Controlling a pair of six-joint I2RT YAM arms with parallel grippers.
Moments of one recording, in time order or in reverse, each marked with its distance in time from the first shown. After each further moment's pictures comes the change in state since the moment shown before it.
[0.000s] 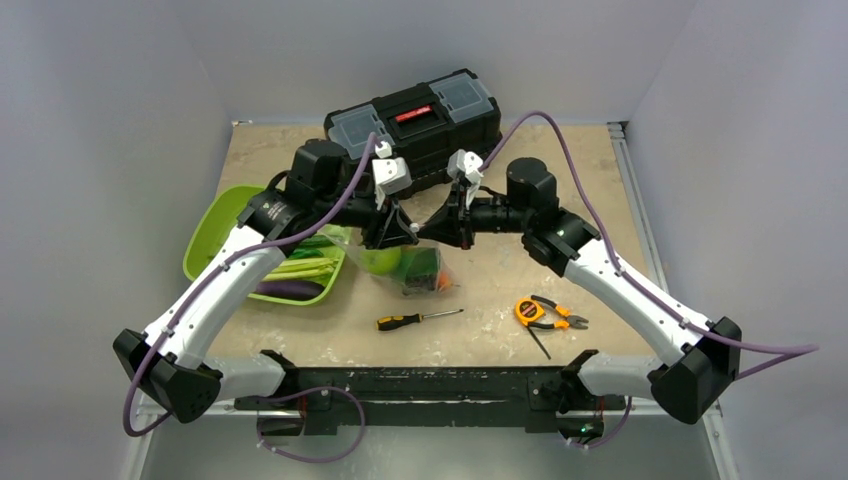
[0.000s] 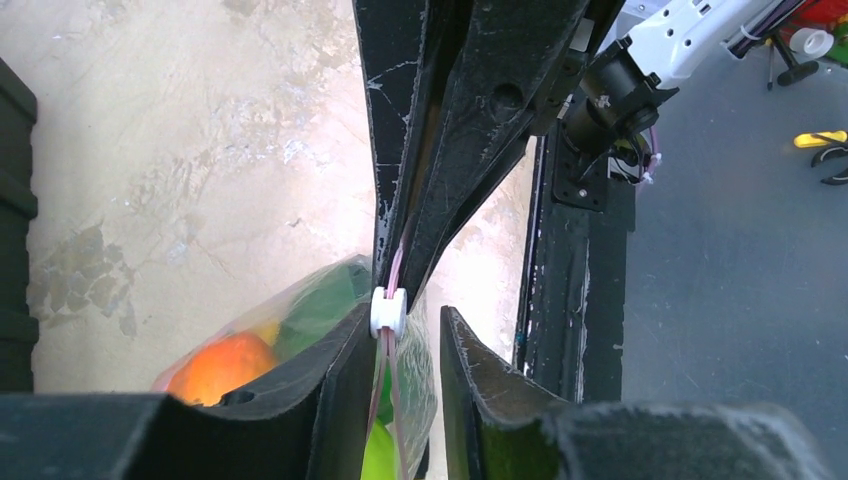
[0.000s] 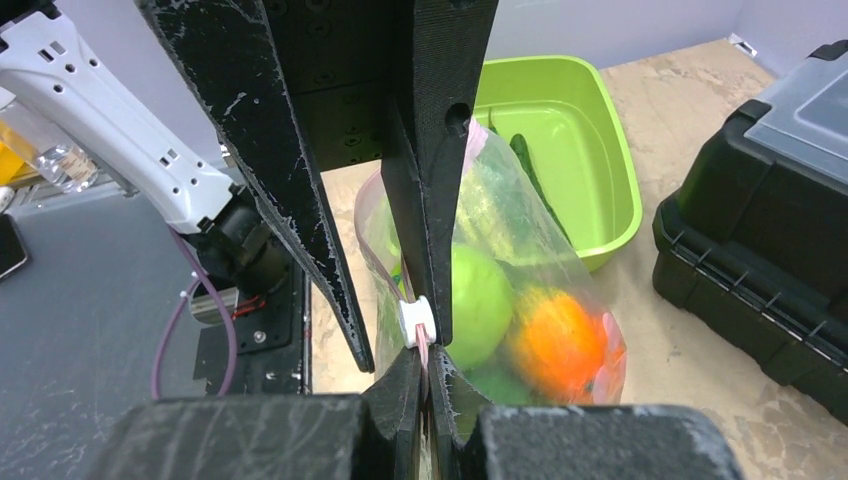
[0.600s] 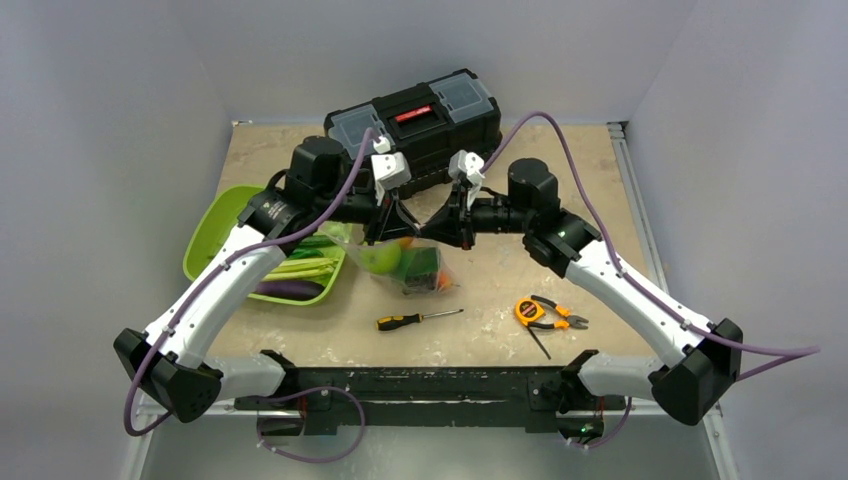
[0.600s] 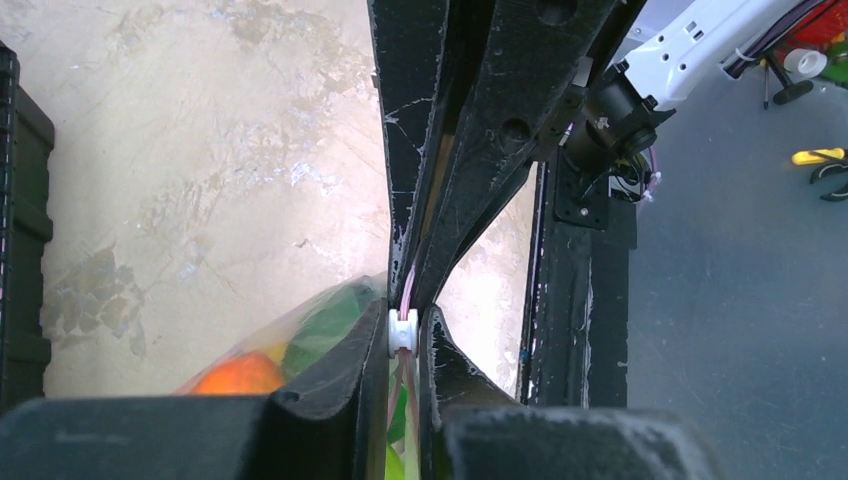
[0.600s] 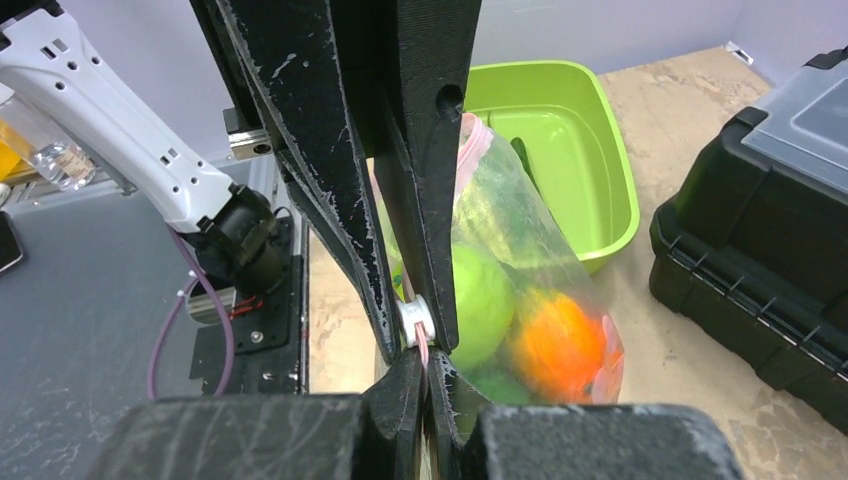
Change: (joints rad) left arm 0.008 0.004 0.000 0.065 0.008 -0.037; right arm 0.000 -0.007 -0.002 0.005 -0.002 -0.010
